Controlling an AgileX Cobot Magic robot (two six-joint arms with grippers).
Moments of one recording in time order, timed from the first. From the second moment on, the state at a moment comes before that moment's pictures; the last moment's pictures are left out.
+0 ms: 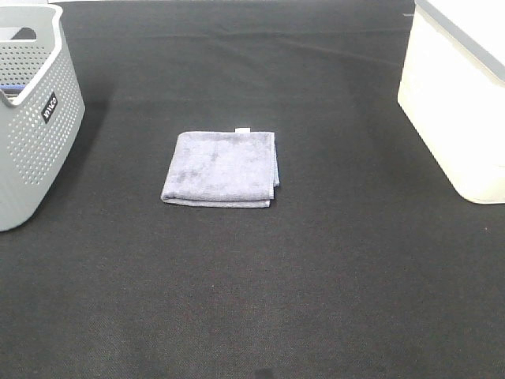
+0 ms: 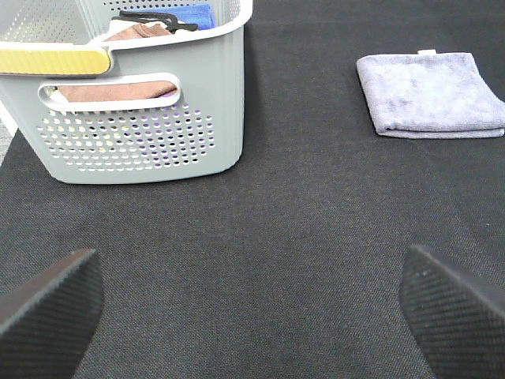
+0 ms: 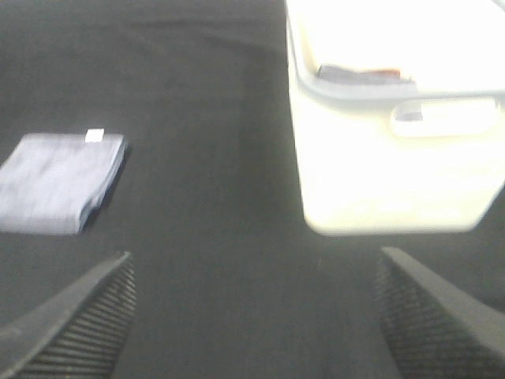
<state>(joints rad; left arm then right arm) 0.01 0.00 -0.50 -0.06 1.05 0.04 -0.01 0.28 -0.59 0.09 0.76 -0.09</state>
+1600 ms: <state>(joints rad) 0.01 0.00 -0.50 -0.06 1.05 0.04 0.16 2.20 -1.88 0.58 1.02 -0.32</state>
